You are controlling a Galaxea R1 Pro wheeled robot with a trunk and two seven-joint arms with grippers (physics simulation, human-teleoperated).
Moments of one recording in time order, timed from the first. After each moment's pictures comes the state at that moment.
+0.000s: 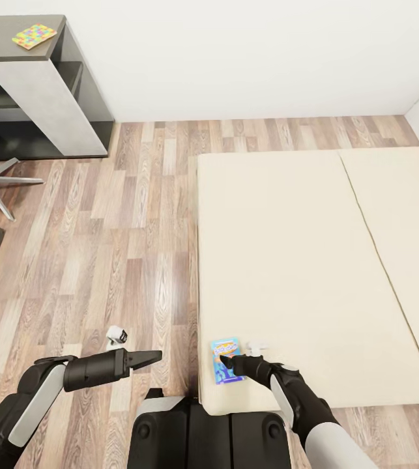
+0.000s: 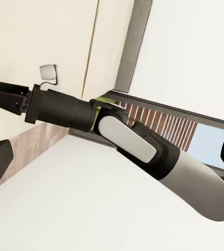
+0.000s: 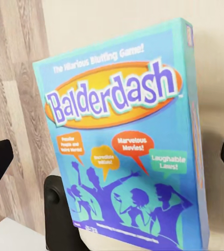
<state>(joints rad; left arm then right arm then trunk) -0.35 0.31 -0.10 -1.33 0.73 0.99 -1.02 -0.59 0.12 -0.07 -0.61 0.00 0.26 0.43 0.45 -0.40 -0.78</state>
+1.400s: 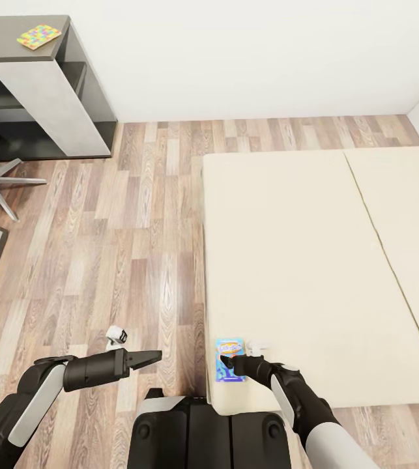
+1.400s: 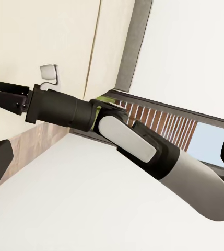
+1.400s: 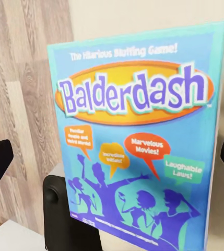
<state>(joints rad) -0.35 0.31 -0.10 -1.33 0.73 0.99 -1.02 -0.59 0.12 -0.07 -0.61 0.00 0.26 0.43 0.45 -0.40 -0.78</state>
